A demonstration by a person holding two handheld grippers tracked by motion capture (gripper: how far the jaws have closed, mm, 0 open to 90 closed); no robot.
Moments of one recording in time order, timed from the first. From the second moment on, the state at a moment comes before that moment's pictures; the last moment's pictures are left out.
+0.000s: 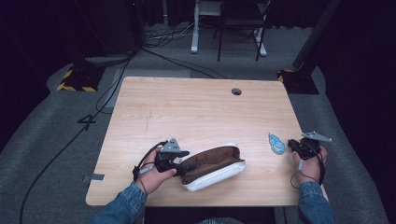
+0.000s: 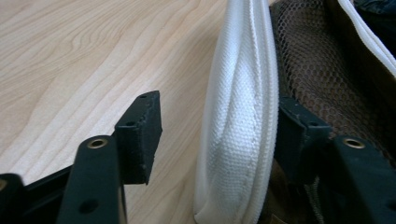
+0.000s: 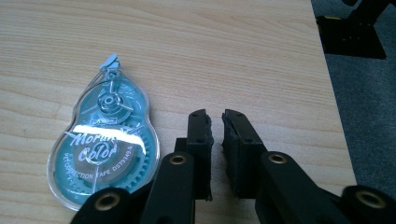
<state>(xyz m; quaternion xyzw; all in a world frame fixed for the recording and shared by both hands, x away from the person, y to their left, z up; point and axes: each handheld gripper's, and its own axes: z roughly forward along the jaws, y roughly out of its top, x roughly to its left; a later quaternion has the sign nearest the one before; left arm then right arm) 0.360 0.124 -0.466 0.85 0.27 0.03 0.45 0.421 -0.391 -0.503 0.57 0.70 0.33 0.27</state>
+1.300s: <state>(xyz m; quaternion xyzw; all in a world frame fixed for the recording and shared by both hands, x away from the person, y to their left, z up) 0.368 0.227 -0.471 0.84 0.40 0.16 0.33 0.421 -0.393 -0.502 0.58 0.70 0.34 0.26</state>
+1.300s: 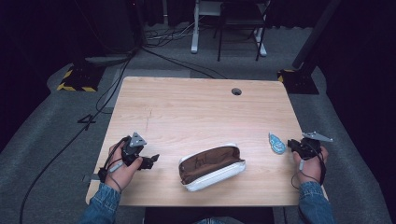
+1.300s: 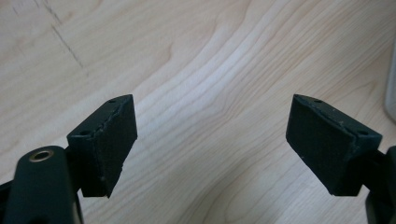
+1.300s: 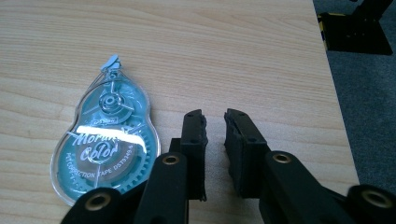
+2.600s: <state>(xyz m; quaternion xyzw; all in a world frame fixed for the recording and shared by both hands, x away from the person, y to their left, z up) 0.379 0.248 -0.505 0.83 0.43 0.15 0.33 0.419 -0.391 -0.489 0.57 0.71 0.33 0.26</state>
